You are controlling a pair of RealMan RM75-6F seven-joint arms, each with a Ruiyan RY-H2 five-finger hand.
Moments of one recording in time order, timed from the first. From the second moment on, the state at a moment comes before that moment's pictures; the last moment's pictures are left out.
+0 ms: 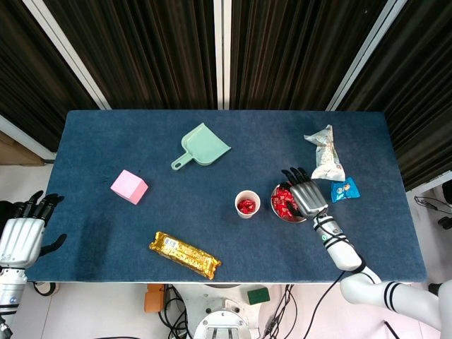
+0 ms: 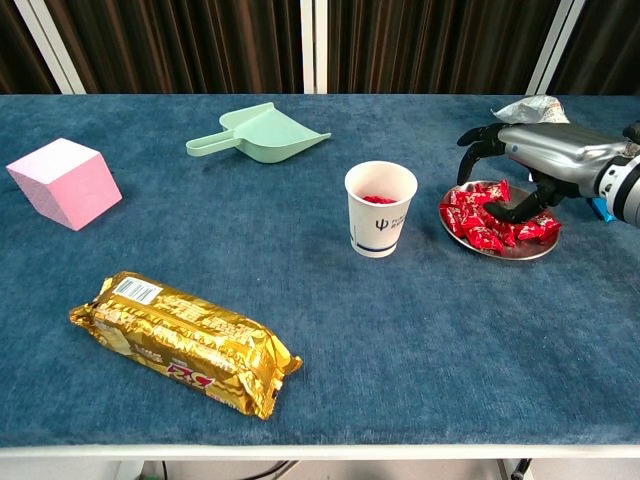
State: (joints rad) left arm -0.09 -1.12 -0.03 -1.61 1.52 1.49 0.11; right arm 0.63 -1.55 0.13 -1.36 -1.23 0.96 -0.23
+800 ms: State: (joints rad) left arm -0.09 -1.12 -0.03 -1.61 1.51 1.48 0.12; right arm 0.64 -1.58 0.14 -1.34 -1.21 0.94 -0.25
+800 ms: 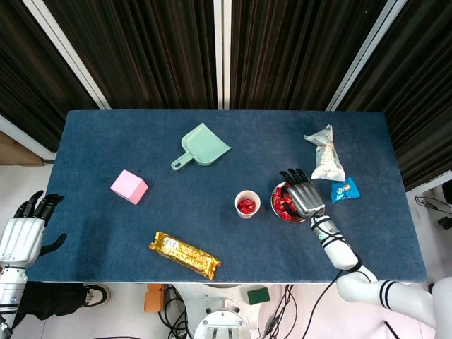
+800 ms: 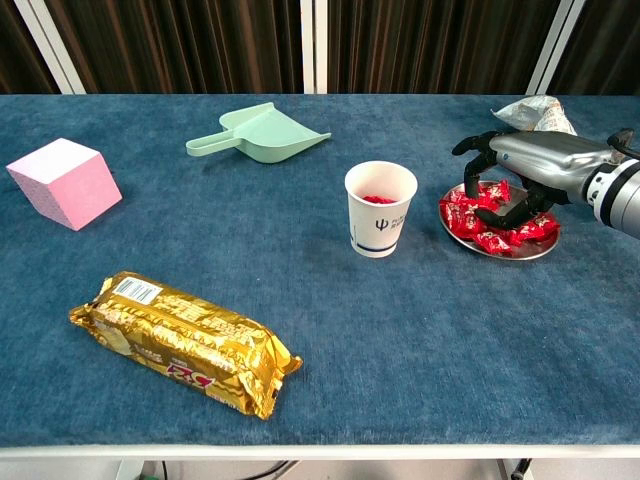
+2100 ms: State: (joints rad) left arm -0.09 -1.12 -0.04 -1.61 1.50 1.49 0.12; right arm 0.69 -1.58 0.18 -1.49 -1.42 1.09 -0.19
